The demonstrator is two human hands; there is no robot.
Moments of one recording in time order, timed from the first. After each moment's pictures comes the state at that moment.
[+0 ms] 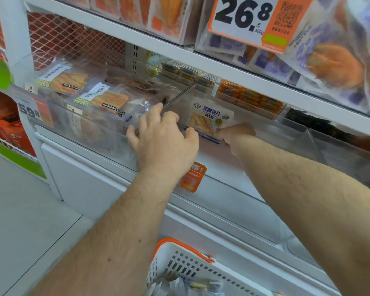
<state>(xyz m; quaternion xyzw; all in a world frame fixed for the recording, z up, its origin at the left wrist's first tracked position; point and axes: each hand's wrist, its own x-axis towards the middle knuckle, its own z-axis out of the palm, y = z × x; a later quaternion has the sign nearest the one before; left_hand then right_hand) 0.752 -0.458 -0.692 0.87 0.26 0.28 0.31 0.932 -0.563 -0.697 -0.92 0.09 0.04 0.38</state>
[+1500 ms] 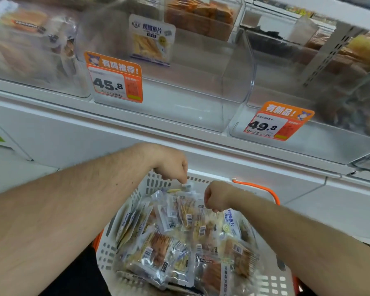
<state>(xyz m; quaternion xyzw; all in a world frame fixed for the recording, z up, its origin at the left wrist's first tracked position) 0.705 -0.570 -0.804 0.90 -0.15 -0.37 0.17 0.698 -0.771 -0.877 -0.92 -0.12 0.37 0.02</state>
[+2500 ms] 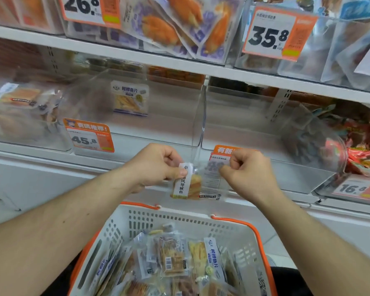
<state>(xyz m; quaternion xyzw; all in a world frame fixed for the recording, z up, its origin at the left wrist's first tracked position) 0.694 -0.613 -0.713 0.78 -0.01 -0.09 0.62 0.692 -0.828 -0.695 -0.93 -0.07 -0.14 0.34</state>
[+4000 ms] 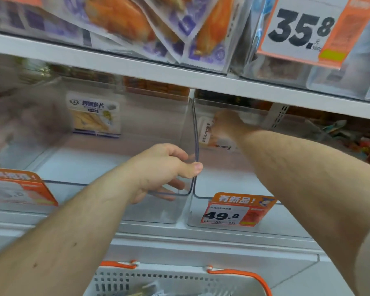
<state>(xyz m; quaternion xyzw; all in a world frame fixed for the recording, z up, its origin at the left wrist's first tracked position) 0.806 -0.636 -0.693 0.76 0.00 -0.17 0.63 0.992 -0.826 -0.689 -1.00 -0.05 -0.05 0.04</state>
